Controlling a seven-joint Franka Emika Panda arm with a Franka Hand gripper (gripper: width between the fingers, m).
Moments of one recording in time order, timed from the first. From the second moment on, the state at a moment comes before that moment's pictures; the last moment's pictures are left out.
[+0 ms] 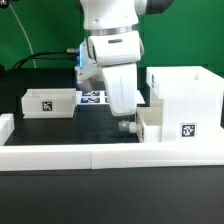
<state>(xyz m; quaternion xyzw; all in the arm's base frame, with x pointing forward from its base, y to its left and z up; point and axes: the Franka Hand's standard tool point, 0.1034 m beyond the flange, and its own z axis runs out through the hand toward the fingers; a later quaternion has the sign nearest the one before) 0.539 0.005 0.025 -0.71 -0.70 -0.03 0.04</state>
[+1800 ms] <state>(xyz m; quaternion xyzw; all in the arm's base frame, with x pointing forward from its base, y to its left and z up) 0.485 -0.064 0.049 -0.77 -0.63 -0.02 0.02</state>
